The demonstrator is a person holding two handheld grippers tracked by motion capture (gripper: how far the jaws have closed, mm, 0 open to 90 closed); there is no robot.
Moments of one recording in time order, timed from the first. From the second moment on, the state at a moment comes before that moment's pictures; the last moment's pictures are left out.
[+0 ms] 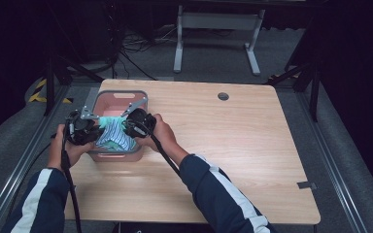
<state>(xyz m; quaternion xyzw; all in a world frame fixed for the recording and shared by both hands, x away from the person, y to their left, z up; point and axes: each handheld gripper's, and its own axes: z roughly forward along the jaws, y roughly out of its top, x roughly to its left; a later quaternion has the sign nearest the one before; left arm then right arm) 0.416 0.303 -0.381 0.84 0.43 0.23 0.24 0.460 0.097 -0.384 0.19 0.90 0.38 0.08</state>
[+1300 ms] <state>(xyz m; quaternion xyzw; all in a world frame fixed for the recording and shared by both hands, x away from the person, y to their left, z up) 0.392 0.282 -0.365 0.82 0.42 0.26 0.30 0.452 0.058 -0.373 0.19 0.90 0.39 0.11</state>
